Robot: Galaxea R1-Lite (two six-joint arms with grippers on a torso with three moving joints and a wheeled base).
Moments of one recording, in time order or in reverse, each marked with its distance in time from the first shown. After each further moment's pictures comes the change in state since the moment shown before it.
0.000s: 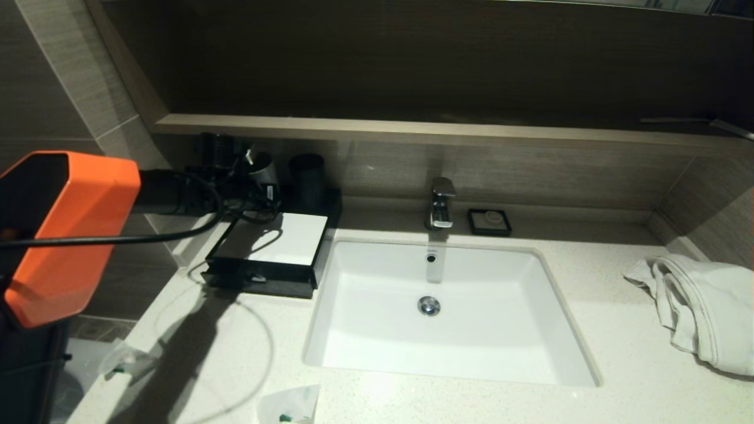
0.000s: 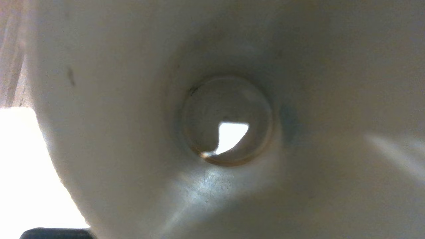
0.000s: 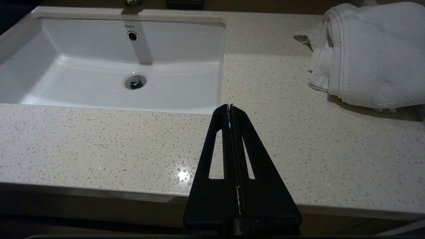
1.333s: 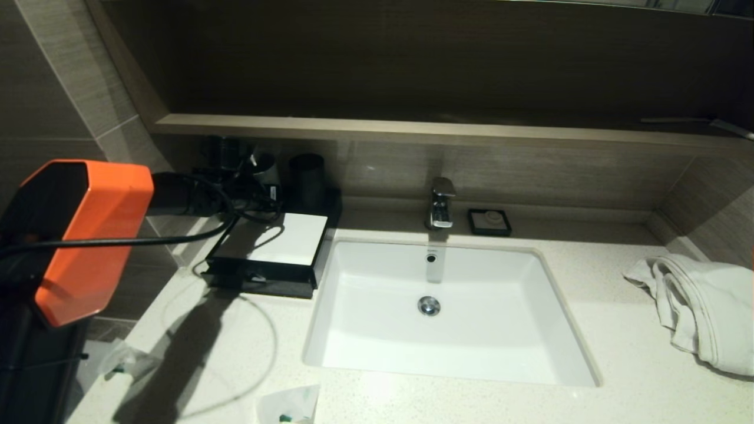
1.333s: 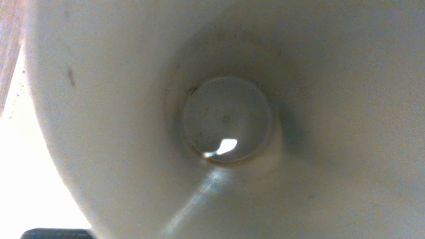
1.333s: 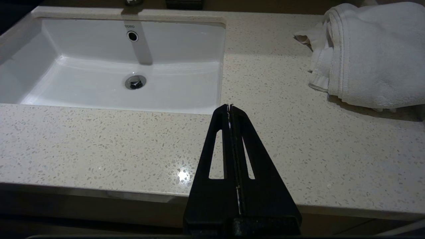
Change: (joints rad) left arm 0.000 0.061 -0.088 0.020 0.008 0.003; right arm 0.000 0.000 0.000 0.000 0.000 0.000
